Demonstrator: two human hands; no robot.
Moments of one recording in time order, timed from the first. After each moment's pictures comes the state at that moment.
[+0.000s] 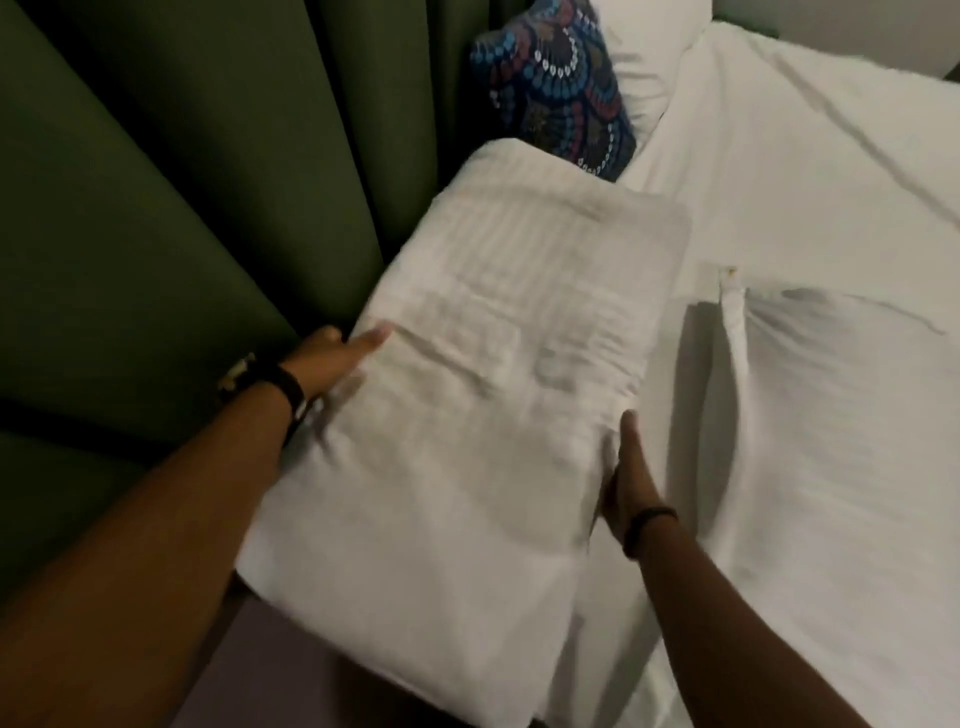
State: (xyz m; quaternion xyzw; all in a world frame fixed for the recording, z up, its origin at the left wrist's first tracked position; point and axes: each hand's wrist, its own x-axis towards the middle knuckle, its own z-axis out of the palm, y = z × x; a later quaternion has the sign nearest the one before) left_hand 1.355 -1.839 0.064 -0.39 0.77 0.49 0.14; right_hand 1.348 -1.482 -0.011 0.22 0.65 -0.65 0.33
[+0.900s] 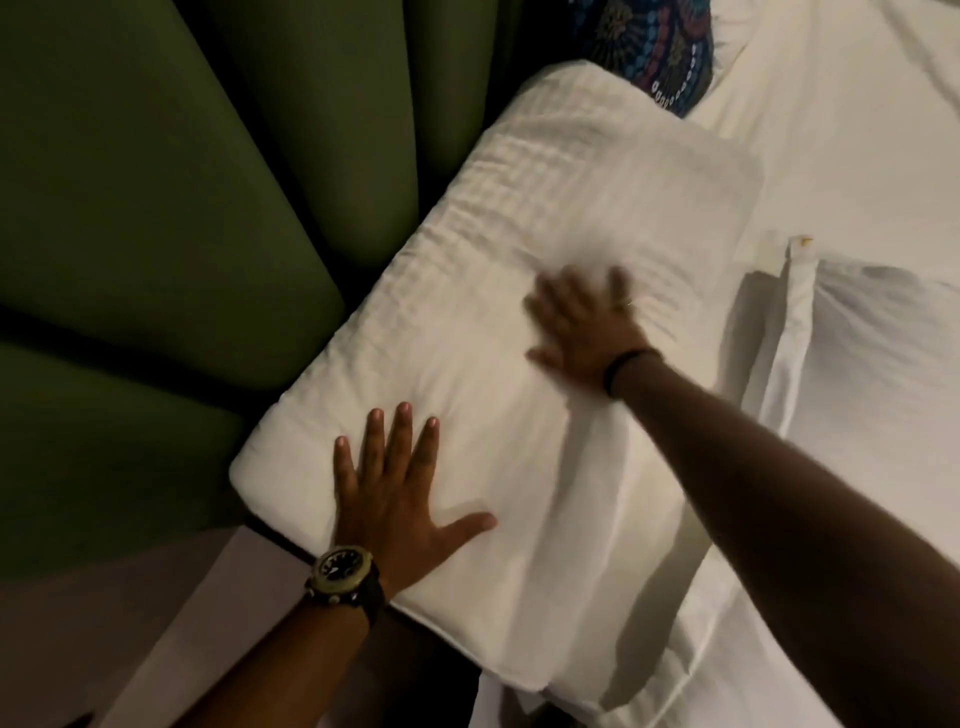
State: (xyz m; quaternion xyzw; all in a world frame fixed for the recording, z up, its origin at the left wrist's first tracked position) left_hand 1.506 -1.723 -0.035 -0.18 0.97 0.11 0.12; right_hand 1.221 -1.586 -0.046 -0.46 0.88 0.11 0.11
